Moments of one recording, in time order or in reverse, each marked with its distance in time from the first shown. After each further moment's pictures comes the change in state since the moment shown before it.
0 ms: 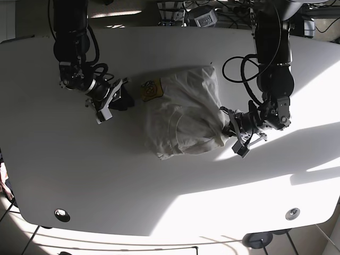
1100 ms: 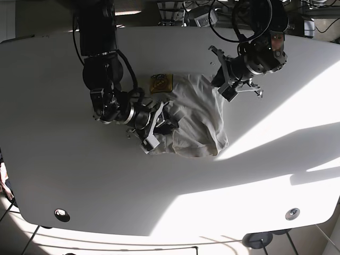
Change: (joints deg) left arm 31.1 3.2 -2.6 38.6 -0.2 0.0 6.8; right arm 14.1 -12.0 -7.6 -1.4 -0.7 -0.5 -11.1
